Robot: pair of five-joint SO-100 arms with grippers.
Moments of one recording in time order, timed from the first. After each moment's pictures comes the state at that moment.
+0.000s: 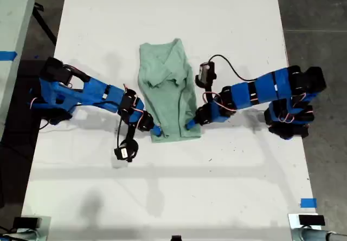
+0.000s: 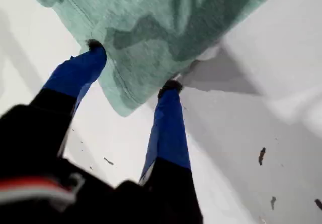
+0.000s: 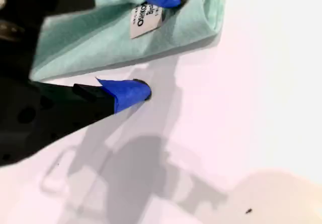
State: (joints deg) arm 0 6.5 63.7 85.3 62.1 5.6; arm 1 -5.3 92.5 117.3 42.2 -16.1
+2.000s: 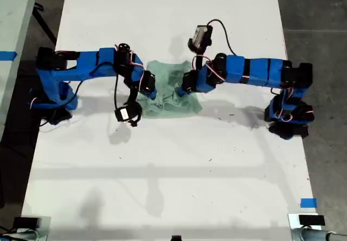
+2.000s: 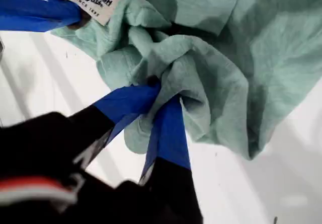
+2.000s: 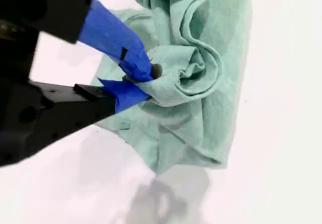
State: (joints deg) arm 0 -10.0 70.8 61.7 85.4 21.2; arm 1 8.5 84.1 81.4 58.0 -20.0
